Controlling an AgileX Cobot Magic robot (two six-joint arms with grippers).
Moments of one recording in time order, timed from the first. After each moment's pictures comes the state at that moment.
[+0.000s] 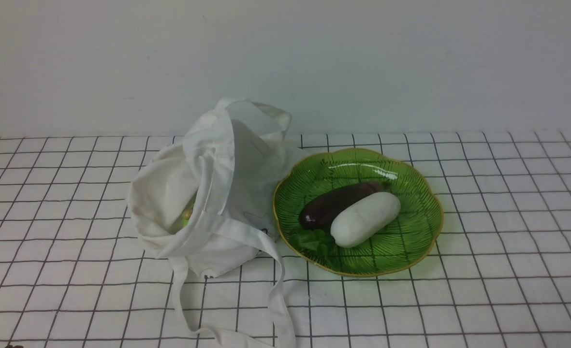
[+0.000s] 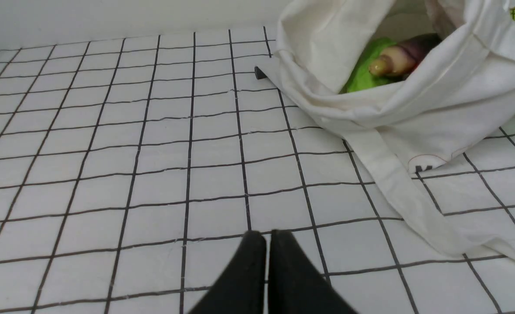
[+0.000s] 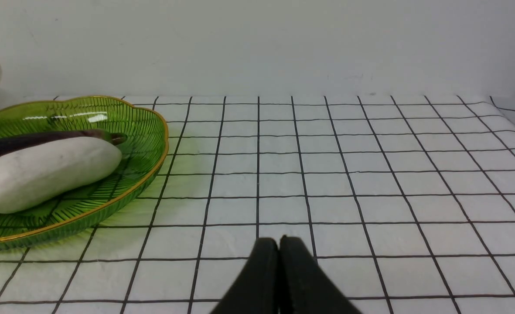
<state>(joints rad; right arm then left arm) -0.03 -0.01 0.03 -0.03 0.36 0.02 -0.06 -0.01 0.03 -0.04 0.38 0.07</state>
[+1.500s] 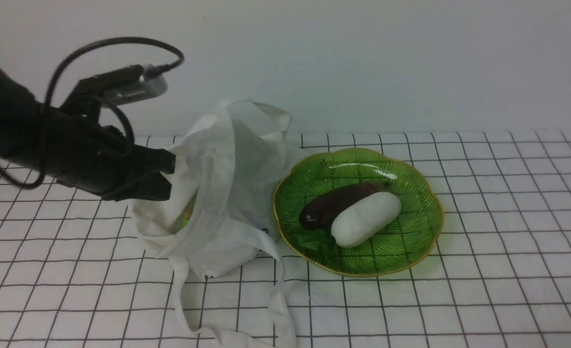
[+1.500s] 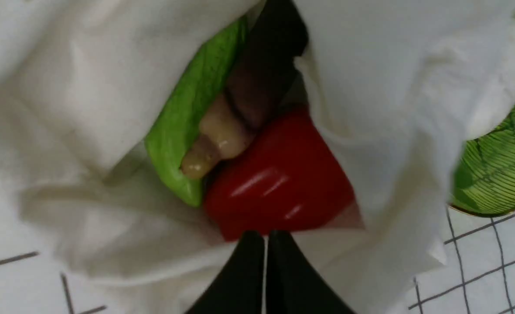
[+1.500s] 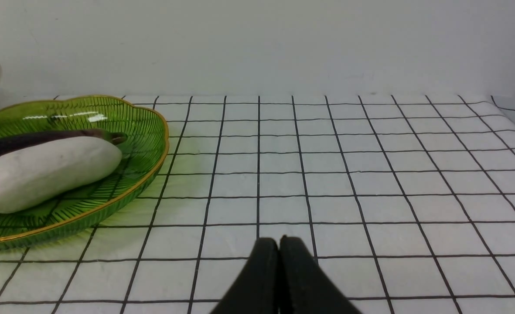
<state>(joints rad) -0.03 -0.01 0.03 -0.03 0.36 0.02 -0.07 1.66 -1.19 -0.58 0.84 0.39</state>
